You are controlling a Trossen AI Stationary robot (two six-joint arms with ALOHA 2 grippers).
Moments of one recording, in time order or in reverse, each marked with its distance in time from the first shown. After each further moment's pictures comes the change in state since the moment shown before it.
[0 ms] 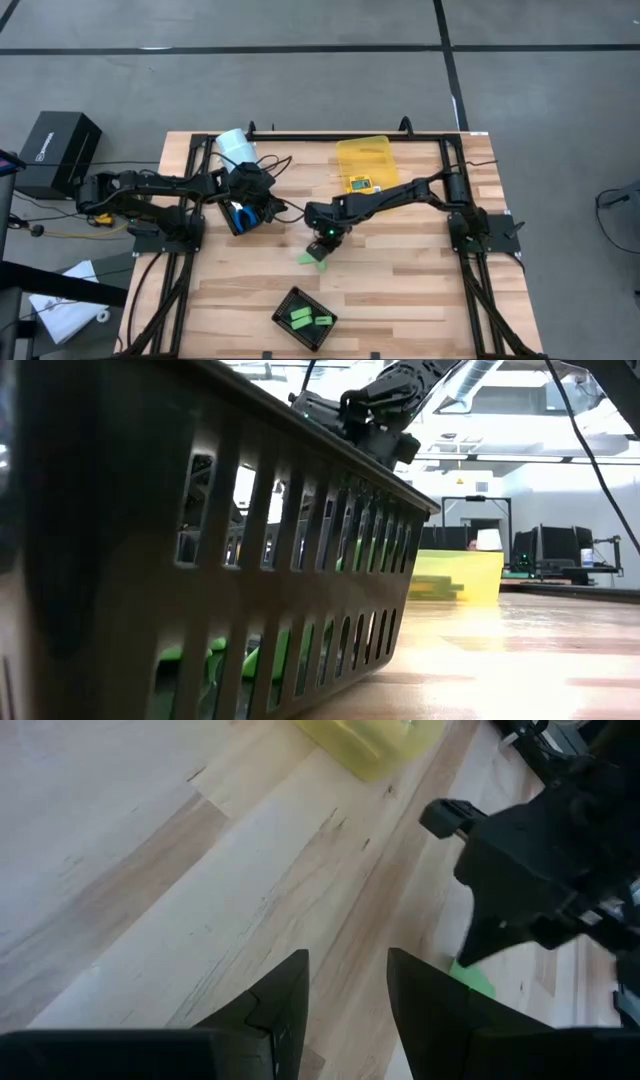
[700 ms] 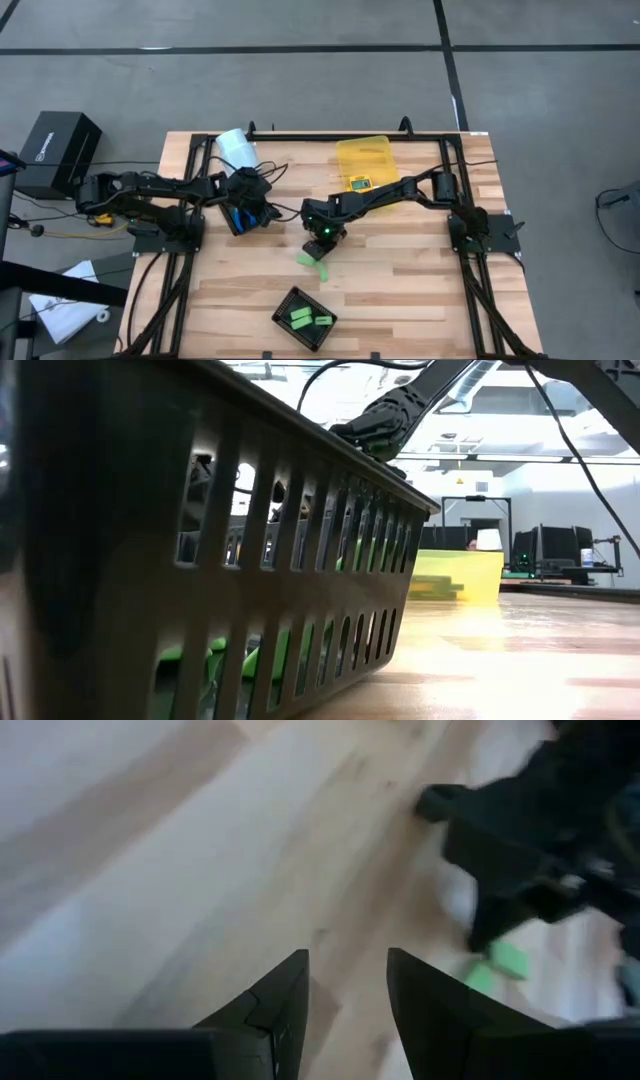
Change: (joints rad) left arm -0.001 0.000 -0.074 0.004 0.051 -0.038; right arm -0.056 0.122 0.002 0.086 -0.185 -0.008
